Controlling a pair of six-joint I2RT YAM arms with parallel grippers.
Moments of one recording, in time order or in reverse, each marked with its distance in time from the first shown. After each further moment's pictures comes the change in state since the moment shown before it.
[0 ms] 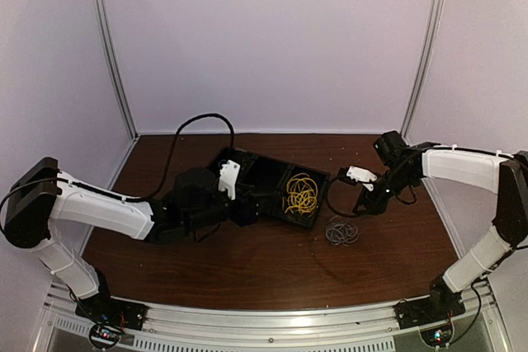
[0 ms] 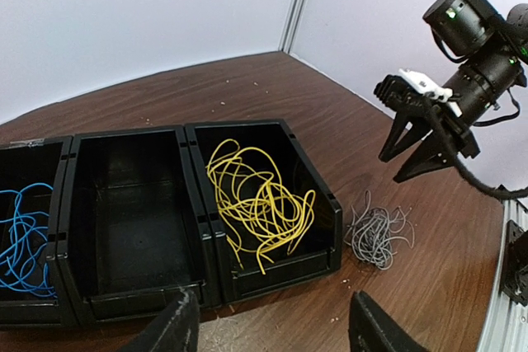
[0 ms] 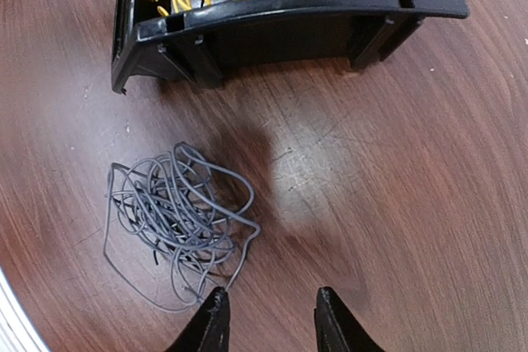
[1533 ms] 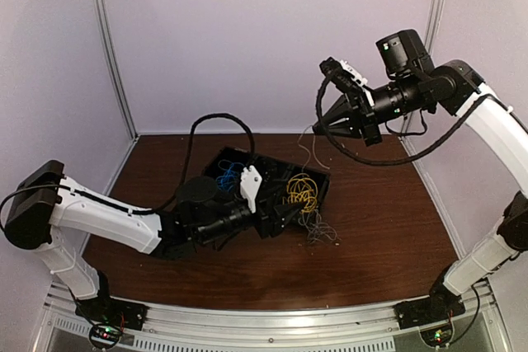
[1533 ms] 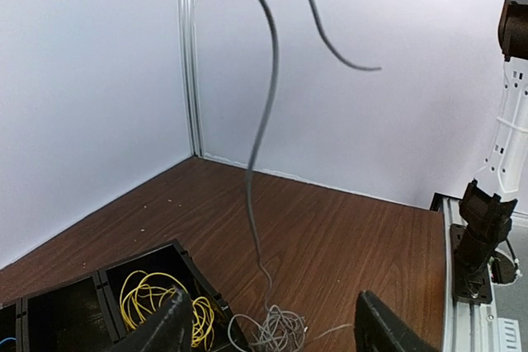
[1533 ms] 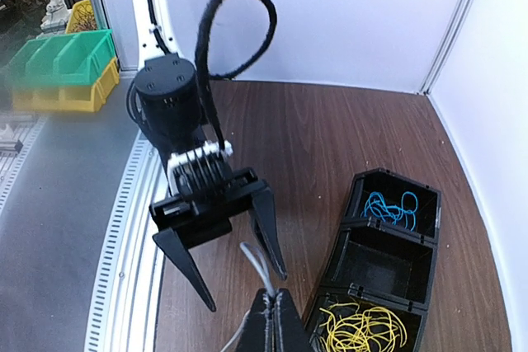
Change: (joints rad) left arm -0.190 0.018 0.053 0.260 0.032 0.285; right arm 0.311 -0.017 0.800 -0.332 -0.455 0.032
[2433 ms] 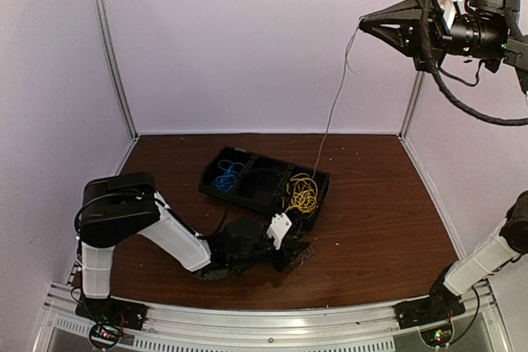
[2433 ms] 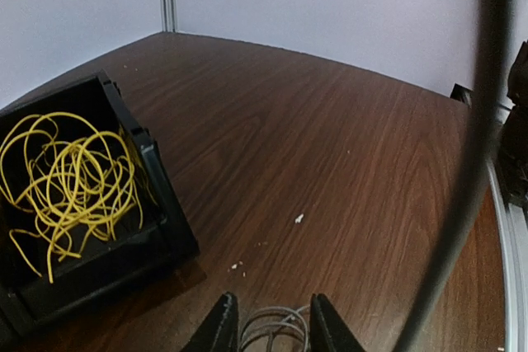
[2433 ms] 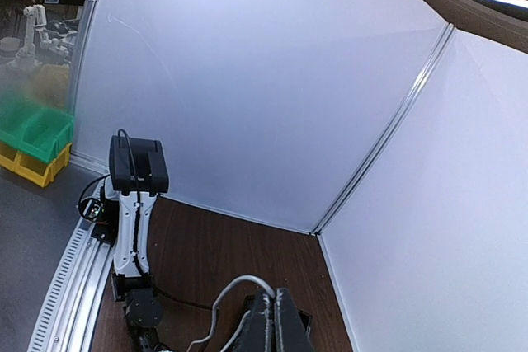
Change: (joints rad) left arm -0.008 0.497 0.075 0.165 0.041 -0.100; right arm -0.008 -0.012 0.518 0.058 0.003 0.056
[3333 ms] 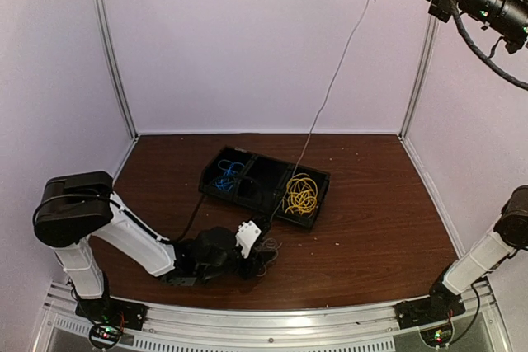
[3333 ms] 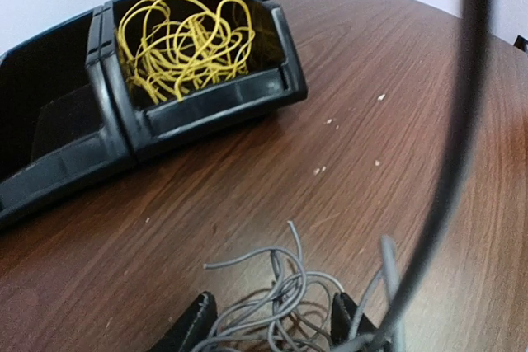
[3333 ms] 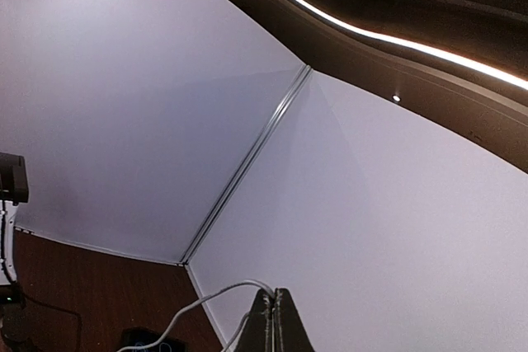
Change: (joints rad) left arm -0.023 -0.248 -0.269 -0.195 -0.215 -0.054; right arm -0.026 0.057 0.238 0.162 0.309 0.023
